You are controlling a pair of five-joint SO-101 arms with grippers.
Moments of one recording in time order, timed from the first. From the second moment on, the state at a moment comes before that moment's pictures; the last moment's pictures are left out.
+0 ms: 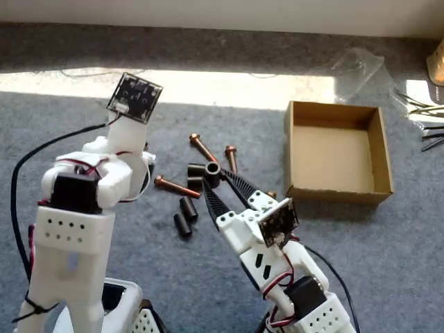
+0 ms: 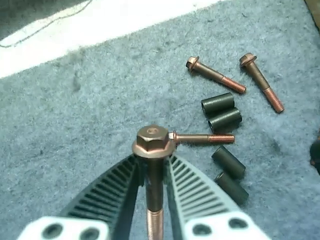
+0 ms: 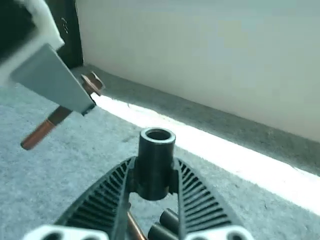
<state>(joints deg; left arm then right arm) 2.7 -45.6 28.0 77.9 -8.1 -38.0 -104.2 95.7 16.5 4.2</state>
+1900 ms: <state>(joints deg) 11.4 -81.8 54.9 39.3 5.3 -33.4 -104.2 95.7 18.9 5.1</state>
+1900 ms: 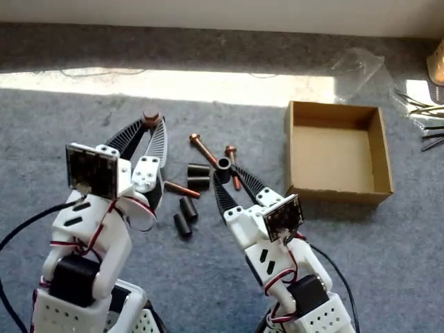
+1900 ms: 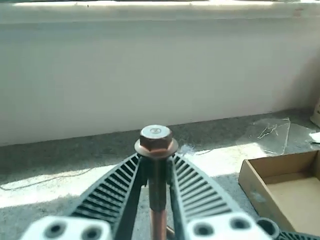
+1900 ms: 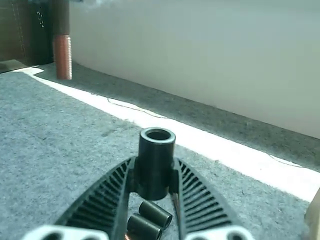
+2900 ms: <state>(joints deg) 22.3 -98.7 75.6 15.4 11.4 -33.7 -104.2 95.7 19.1 8.2</state>
